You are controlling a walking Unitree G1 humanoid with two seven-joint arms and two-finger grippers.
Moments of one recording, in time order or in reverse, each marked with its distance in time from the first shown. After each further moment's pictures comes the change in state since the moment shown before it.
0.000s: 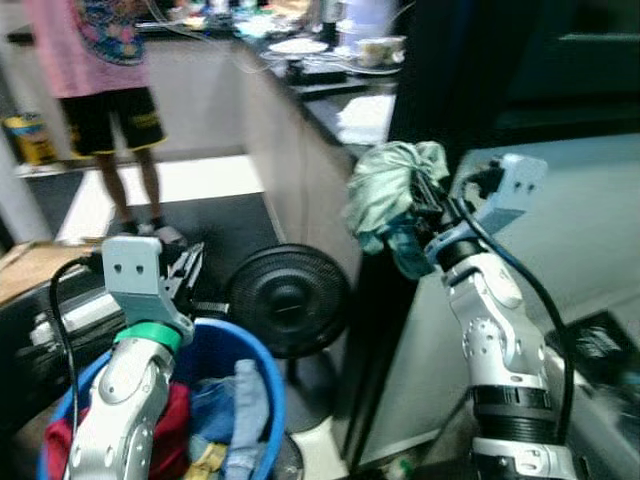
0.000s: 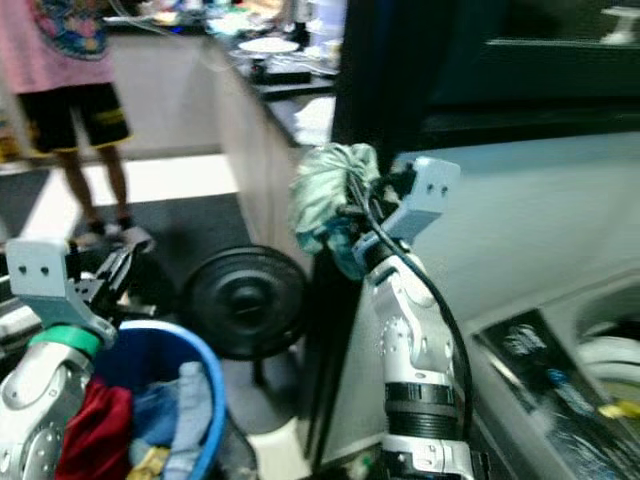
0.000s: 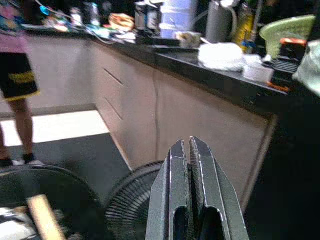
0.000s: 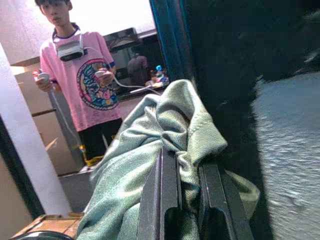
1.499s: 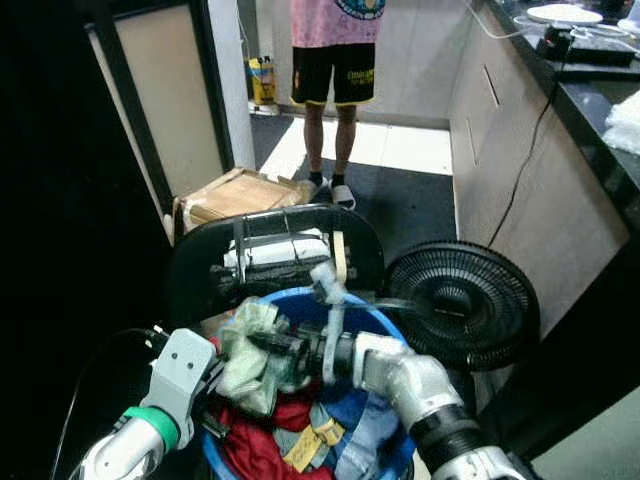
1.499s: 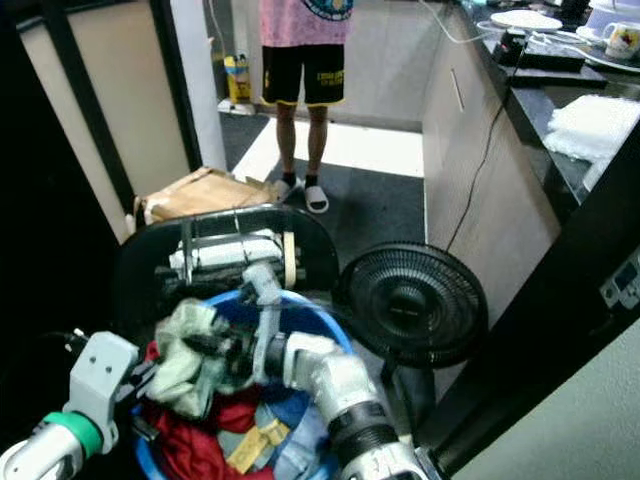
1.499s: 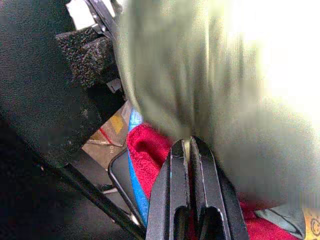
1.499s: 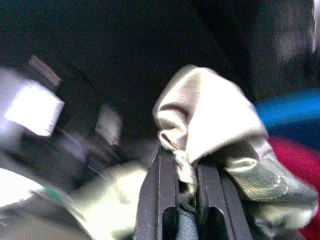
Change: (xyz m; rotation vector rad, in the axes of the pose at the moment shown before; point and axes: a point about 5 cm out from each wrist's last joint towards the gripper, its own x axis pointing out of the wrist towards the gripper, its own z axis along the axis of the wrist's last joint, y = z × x) left arm -0.056 0.012 -0.083 0.269 0.377 -0.282; right arm -0.046 0.079 -0.124 0.461 0.698 0.770
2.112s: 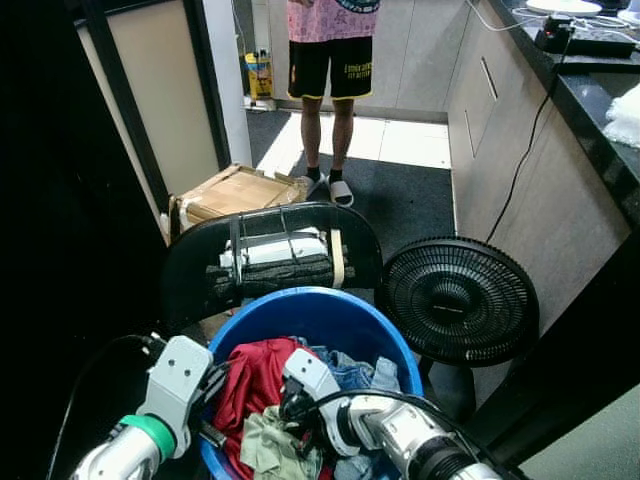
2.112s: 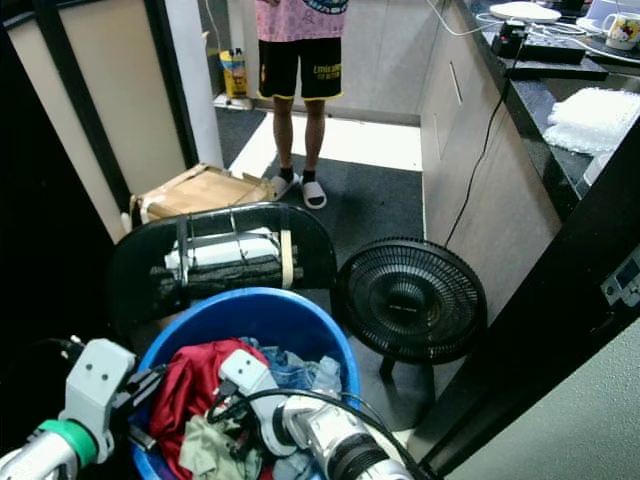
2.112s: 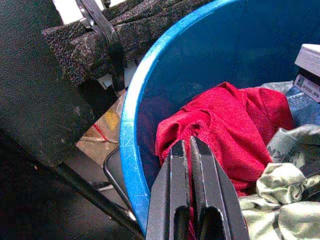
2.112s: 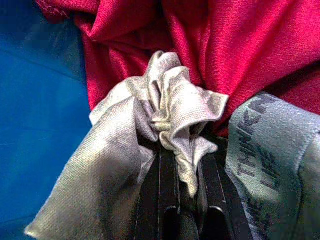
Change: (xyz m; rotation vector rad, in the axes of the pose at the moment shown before) left arm -0.006 -0.001 0.000 0.005 0.009 -0.021; right arm -0.027 -0.035 -0.111 -0.221 0.685 -0.243
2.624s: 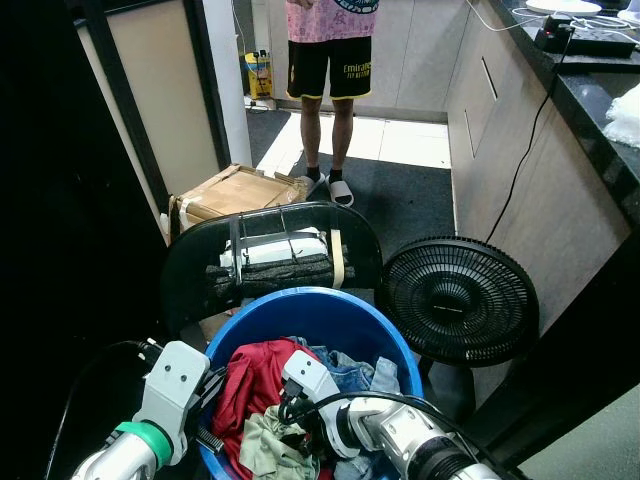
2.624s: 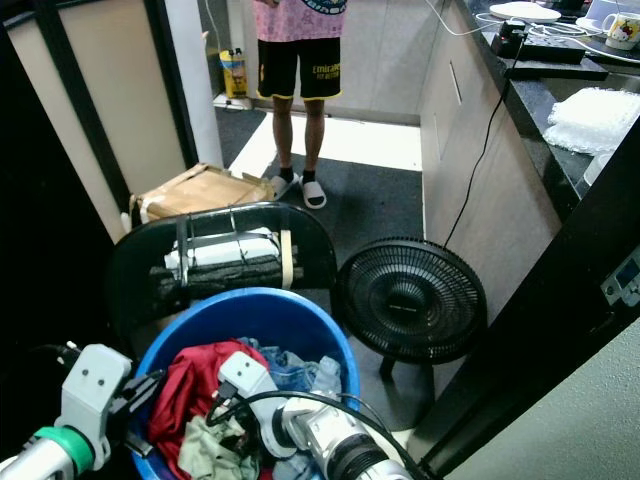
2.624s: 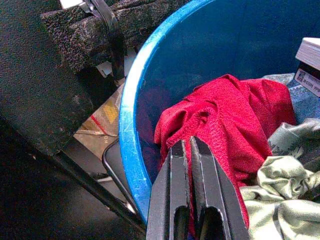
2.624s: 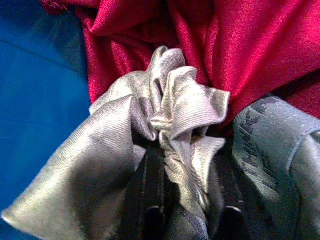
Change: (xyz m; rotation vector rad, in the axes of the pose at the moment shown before) left arm -0.006 -0.001 -0.006 -0.012 0.020 0.006; right arm 0.002 0.002 -0.002 -0.018 0.025 0.009
